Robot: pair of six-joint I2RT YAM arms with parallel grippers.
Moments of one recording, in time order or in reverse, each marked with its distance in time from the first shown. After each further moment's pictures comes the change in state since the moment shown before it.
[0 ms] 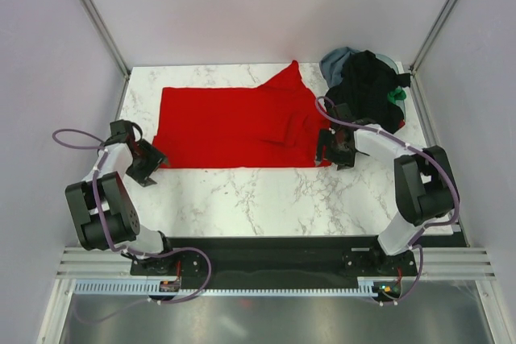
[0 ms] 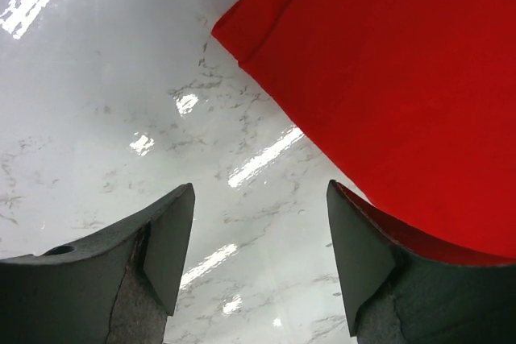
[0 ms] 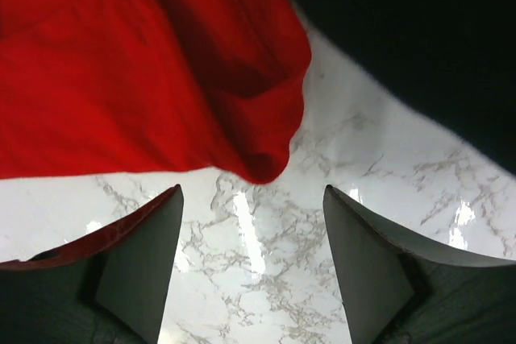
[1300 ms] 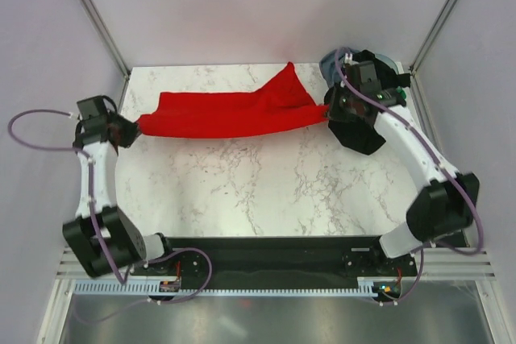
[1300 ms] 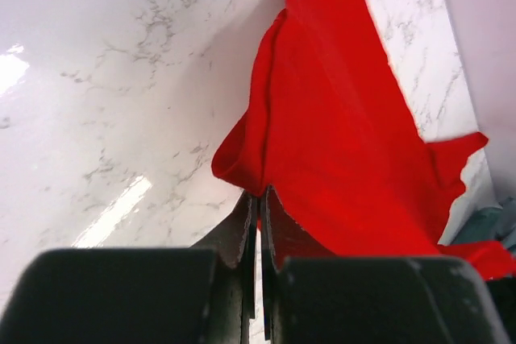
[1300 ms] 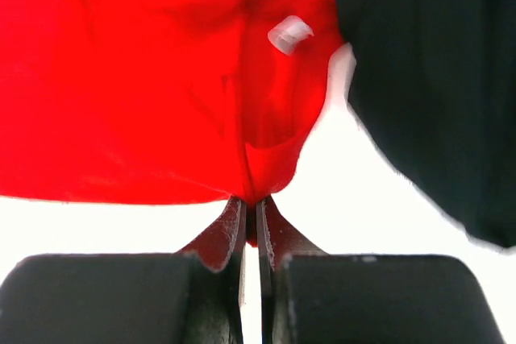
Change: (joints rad) left arm 0.043 -0.121 0.244 0.073 0.039 -0.108; right arm -0.051 -0.056 0.426 -0.092 -0.084 -0.056
